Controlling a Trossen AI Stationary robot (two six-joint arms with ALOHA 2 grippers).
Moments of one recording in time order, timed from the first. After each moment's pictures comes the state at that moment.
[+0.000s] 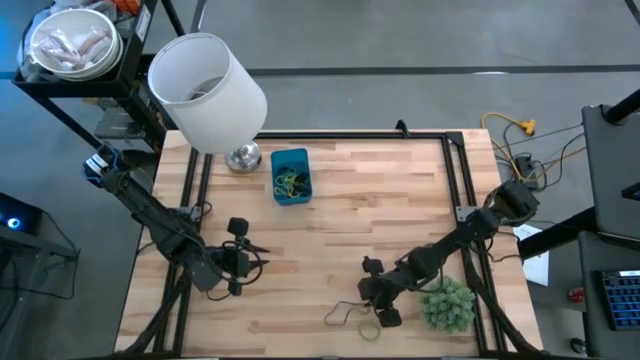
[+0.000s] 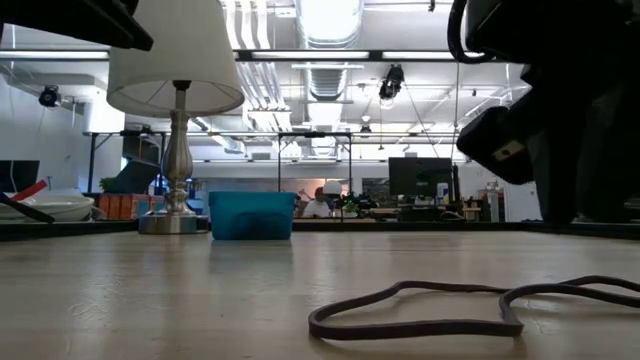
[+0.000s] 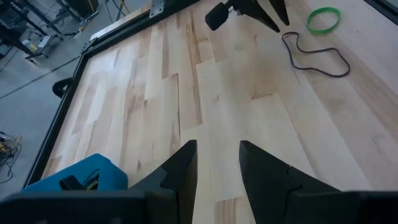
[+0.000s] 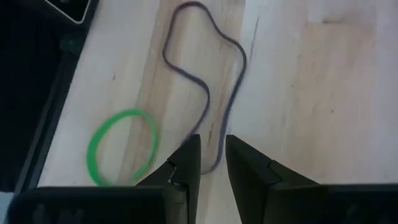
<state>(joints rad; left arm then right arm) -0.74 1.07 0.71 -0.35 -0.74 -0.12 0.55 1.75 0.90 -0.08 -0.02 0.45</state>
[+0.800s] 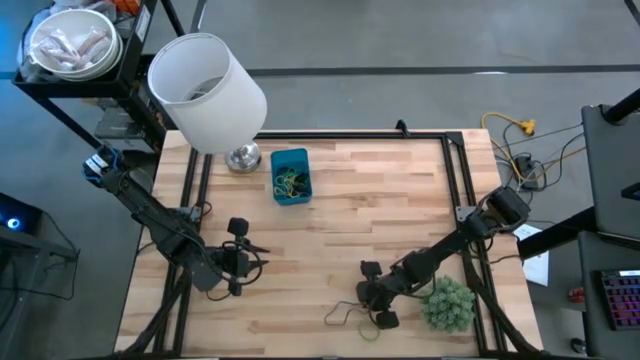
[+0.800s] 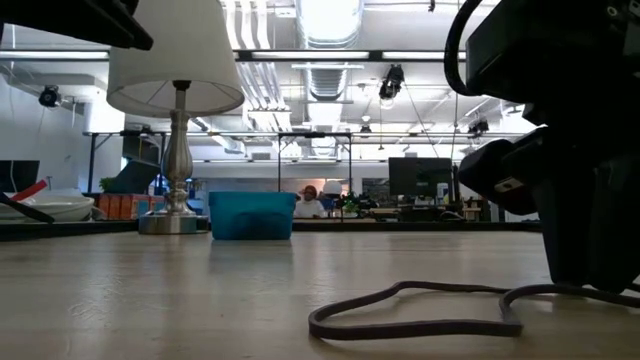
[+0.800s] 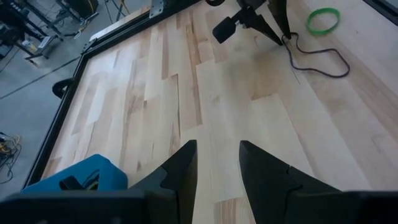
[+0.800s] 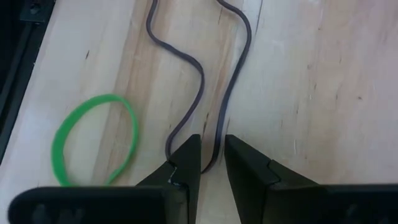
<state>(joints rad) -0.74 1.07 0.71 -0.35 -0.74 -0.12 0.56 1.86 0.91 -0.06 -0.02 0.43</state>
